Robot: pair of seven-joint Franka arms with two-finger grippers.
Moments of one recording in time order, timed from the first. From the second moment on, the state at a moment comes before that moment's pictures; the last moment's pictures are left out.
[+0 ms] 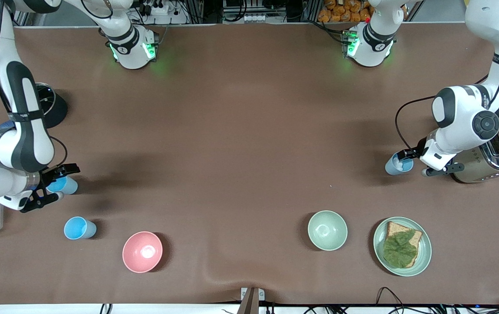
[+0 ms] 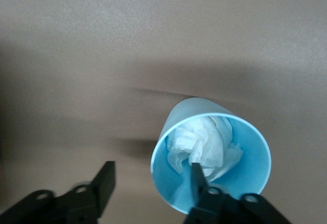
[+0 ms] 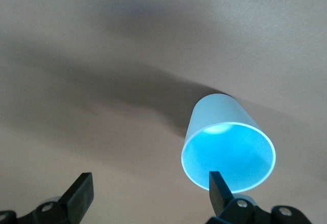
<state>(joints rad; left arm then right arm) 0.21 0.30 -0.12 -2.22 0.05 2.41 -0.10 -0.16 0.60 -0.03 -1.58 -0.05 1.84 -0.53</state>
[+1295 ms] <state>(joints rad) -0.12 0.37 -0.66 -1.90 0.05 2.19 -1.00 -0.22 0.69 -0.02 -1.56 -0.03 1.85 -0.57</state>
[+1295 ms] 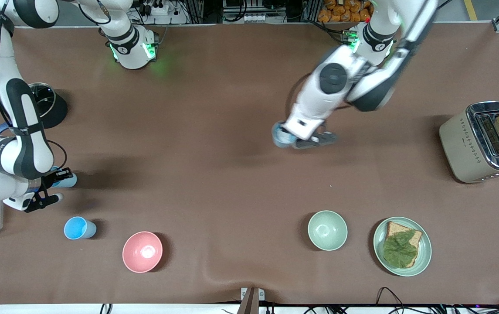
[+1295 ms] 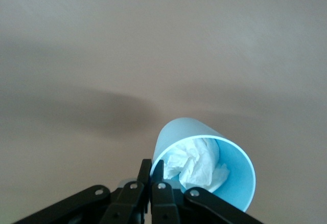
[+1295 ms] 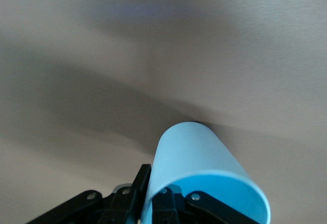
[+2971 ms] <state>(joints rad) 0.02 0.15 -0.55 -1.65 0.23 1.86 -0.84 0.59 0.48 0.02 -1.55 0.27 1.84 0.77</state>
